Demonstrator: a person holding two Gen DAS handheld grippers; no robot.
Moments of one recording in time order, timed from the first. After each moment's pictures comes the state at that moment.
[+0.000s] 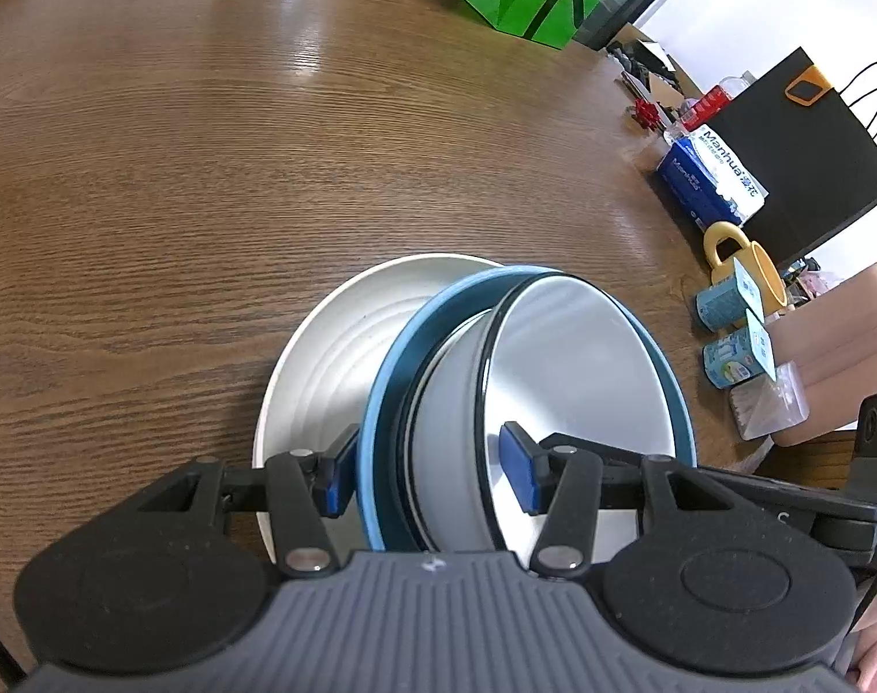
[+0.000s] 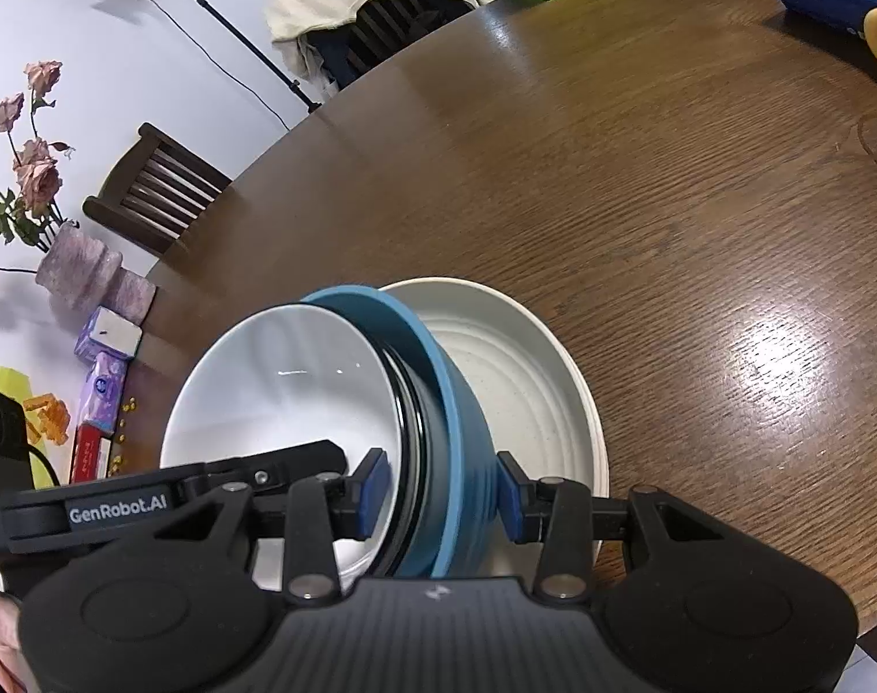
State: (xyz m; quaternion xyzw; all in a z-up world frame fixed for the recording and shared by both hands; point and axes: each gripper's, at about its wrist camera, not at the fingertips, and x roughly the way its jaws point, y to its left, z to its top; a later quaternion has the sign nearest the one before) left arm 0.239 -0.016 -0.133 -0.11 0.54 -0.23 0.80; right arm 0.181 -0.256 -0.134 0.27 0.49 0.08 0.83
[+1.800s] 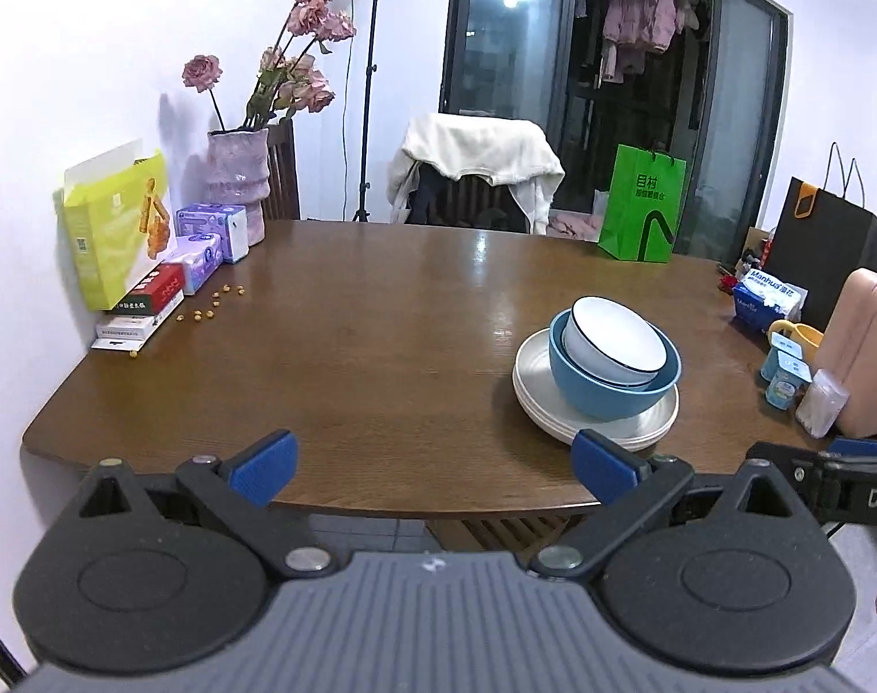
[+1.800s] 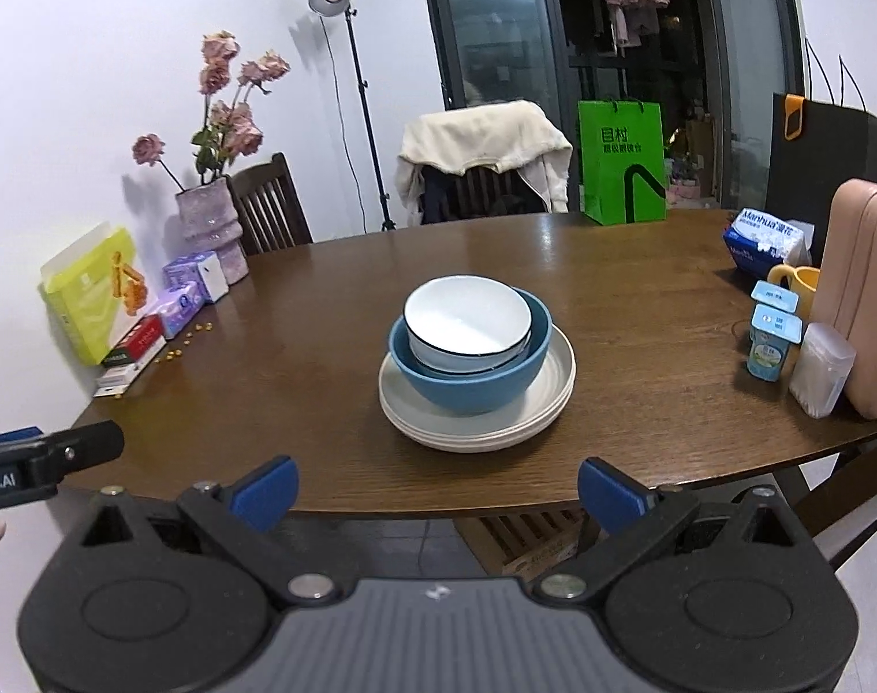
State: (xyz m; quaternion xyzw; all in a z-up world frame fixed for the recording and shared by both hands) left arm -0.134 0.076 -0.019 -0.04 0.27 -0.01 0.96; right arm -0.127 -0.181 -0.017 0.06 0.31 0.08 0.95
